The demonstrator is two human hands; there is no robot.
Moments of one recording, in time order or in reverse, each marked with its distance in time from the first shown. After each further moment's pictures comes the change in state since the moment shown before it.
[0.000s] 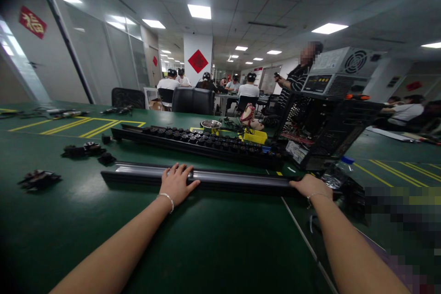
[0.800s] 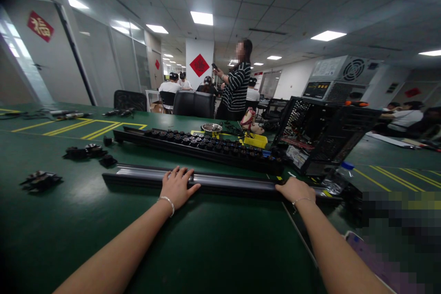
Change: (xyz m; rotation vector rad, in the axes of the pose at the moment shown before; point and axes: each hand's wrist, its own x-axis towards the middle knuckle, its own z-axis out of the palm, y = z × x) left_hand 0.000 0.003 -0.008 0.001 -0.055 -0.018; right_hand -0.031 -0.048 -0.009 -0.051 -0.089 -0.080
